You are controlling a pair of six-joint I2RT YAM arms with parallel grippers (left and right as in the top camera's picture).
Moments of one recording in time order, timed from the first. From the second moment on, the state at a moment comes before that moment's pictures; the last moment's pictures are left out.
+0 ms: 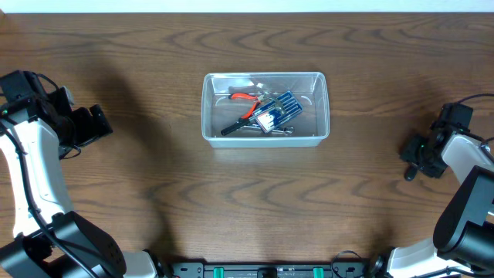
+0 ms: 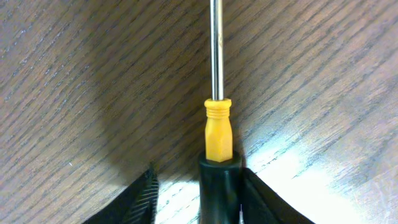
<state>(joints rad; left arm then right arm) 0.50 1.58 1.34 -1.05 0.13 0.00 -0.42 1.73 0.91 -0.54 0.04 0.25</state>
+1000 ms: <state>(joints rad) 0.50 1.58 1.34 -1.05 0.13 0.00 -0.42 1.73 0.92 -0.60 0.02 0.26</state>
